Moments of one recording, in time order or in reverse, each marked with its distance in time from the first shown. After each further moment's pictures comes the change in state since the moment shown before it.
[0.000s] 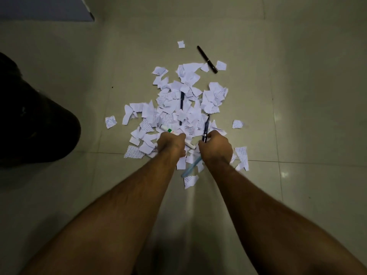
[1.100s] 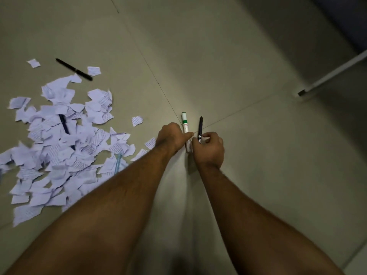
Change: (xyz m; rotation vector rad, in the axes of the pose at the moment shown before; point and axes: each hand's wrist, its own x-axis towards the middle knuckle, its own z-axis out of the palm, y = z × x) left_hand -0.081 -0.025 0.231 0.952 -0.373 0.853; right_hand -0.015 0.195 -0.079 0.440 0.616 0.449
